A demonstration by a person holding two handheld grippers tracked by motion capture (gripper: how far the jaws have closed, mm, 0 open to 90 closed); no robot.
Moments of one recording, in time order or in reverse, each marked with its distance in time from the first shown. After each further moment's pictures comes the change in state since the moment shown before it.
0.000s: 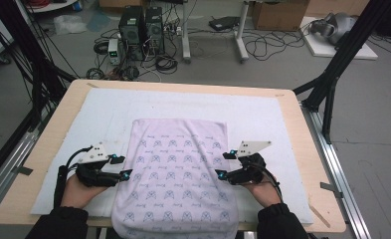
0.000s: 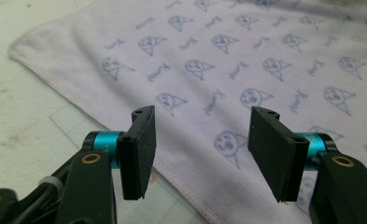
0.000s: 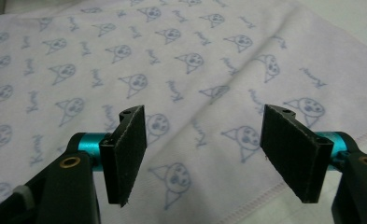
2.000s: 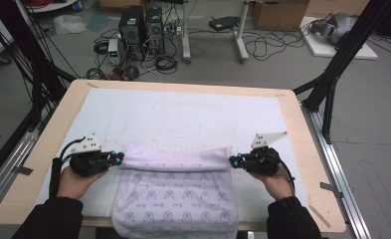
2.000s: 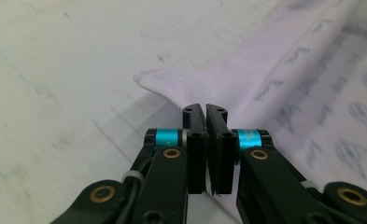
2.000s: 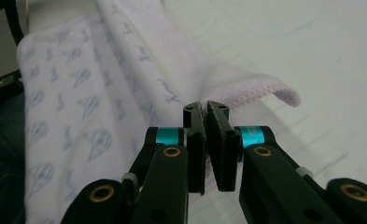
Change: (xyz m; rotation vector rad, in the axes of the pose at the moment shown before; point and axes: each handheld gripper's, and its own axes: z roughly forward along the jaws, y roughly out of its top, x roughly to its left) left arm 0.010 -0.010 -0.013 0.002 0.012 -0.033; right arm -0.012 -0.004 -0.036 0.032 0.056 0.110
